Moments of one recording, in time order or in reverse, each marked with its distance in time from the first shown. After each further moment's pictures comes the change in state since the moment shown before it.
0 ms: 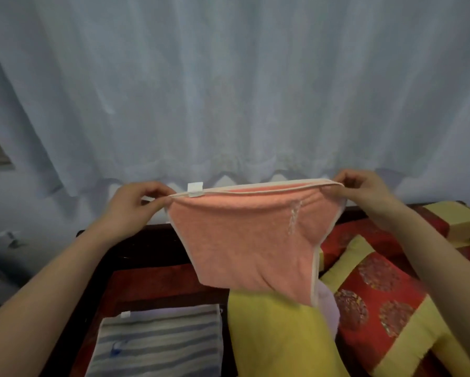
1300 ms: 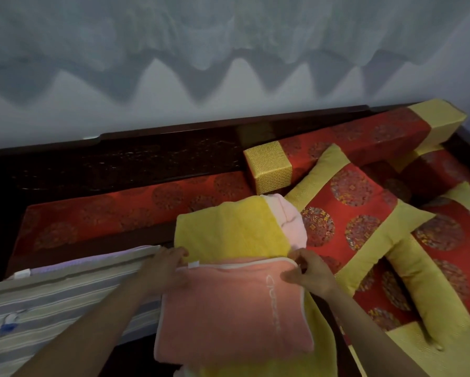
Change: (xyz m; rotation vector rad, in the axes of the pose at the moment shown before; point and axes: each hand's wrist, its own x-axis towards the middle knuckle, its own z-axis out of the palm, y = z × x) left_hand -0.094 -0.167 0.343 0.308 -0.946 -0.314; right_hand -0.176 0.345 0.062 -0.419 -0.161 0.743
